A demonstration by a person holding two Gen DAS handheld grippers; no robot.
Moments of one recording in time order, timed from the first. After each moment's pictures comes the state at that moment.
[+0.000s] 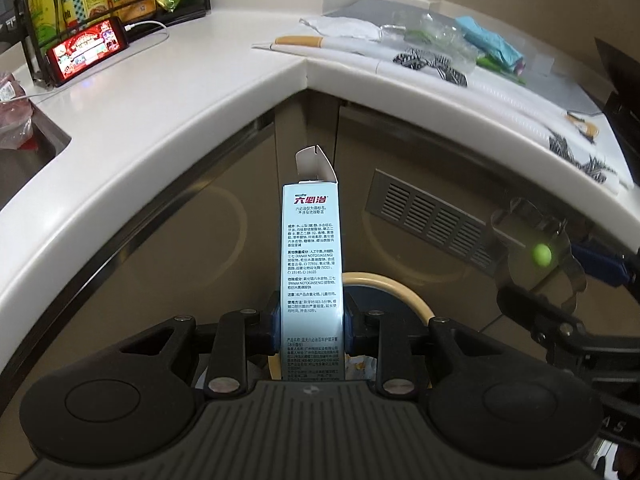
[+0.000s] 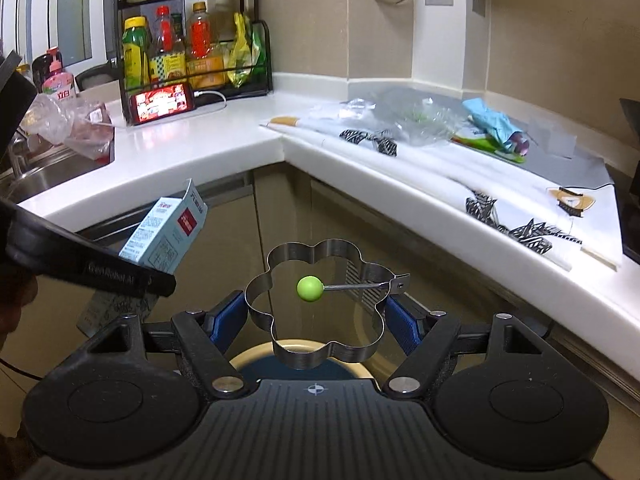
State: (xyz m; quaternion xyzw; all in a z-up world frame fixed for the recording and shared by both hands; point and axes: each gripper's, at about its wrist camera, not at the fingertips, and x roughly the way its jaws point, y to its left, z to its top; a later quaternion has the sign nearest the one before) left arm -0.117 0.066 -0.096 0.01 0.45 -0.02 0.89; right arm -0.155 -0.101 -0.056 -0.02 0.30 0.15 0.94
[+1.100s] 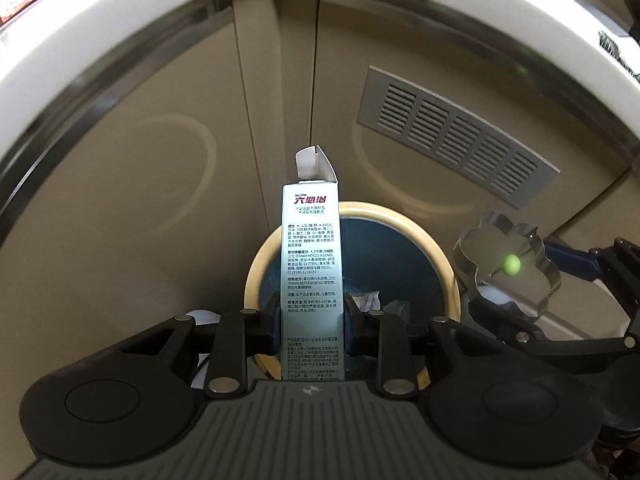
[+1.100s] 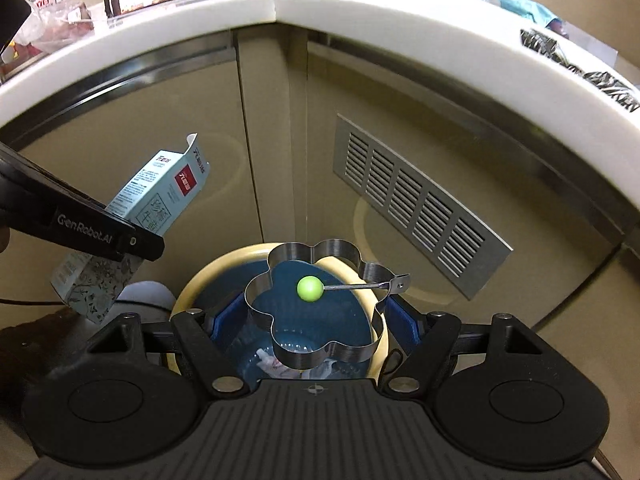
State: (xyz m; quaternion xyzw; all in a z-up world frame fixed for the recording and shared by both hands) left arm -0.081 0.054 -0.186 0.03 0.54 -0.05 0.84; right arm -0.118 -0.099 -0.155 -0.06 0.42 0.16 0.89
